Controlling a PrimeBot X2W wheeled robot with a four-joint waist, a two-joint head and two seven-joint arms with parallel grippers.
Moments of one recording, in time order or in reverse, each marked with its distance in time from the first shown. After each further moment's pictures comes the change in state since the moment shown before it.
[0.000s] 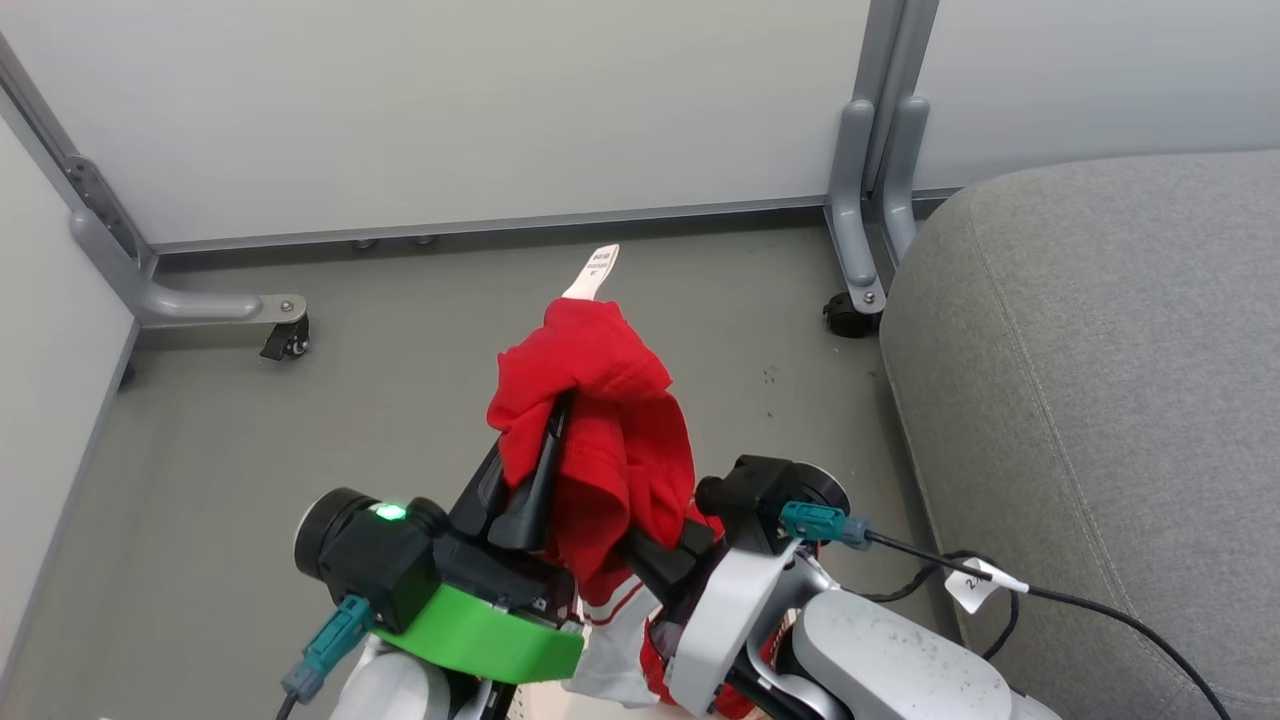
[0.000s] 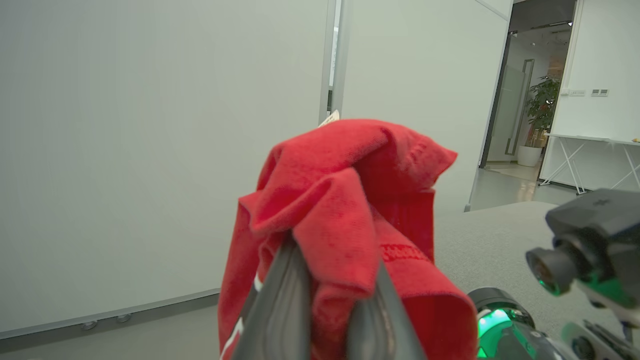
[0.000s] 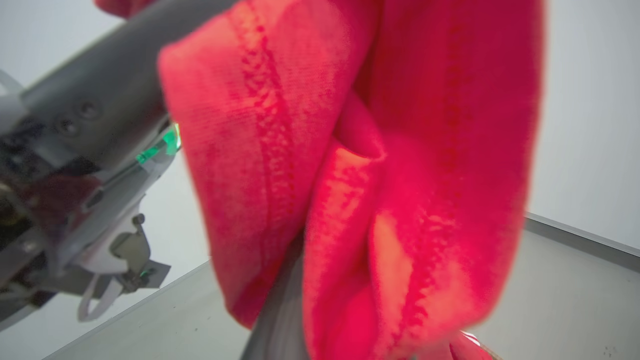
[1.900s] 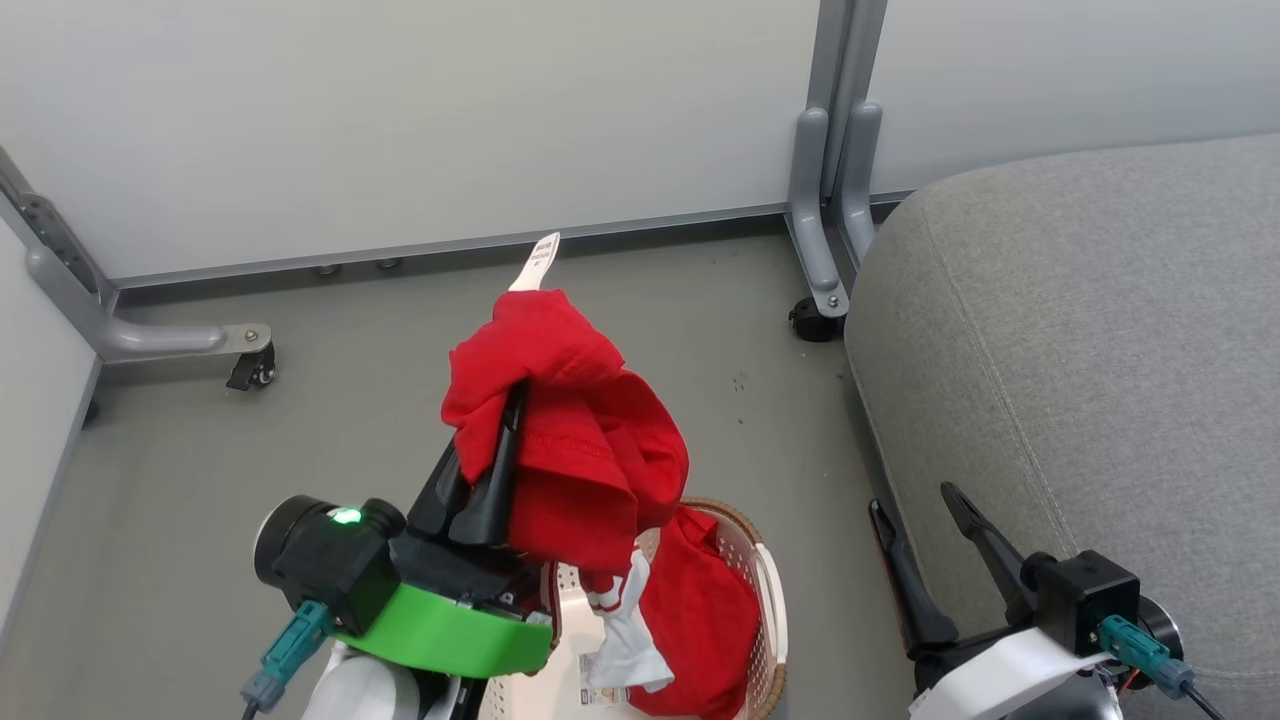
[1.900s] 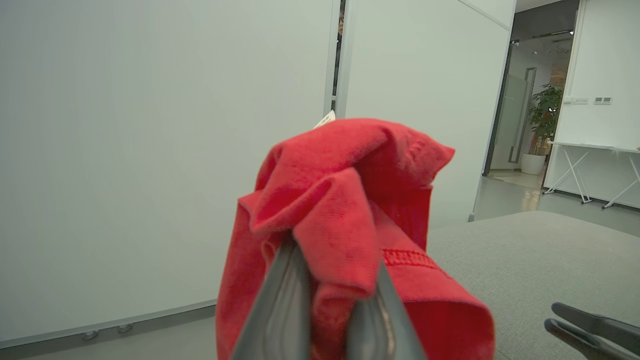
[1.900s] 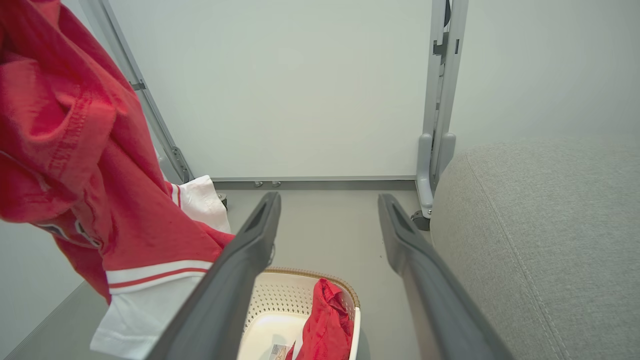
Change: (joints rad) left arm 0.024 0.005 0.061 -0.024 0.001 0.010 0.000; right arm 0.607 0.057 -0.740 -0.410 -0.418 0.000 0.124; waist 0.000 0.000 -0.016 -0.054
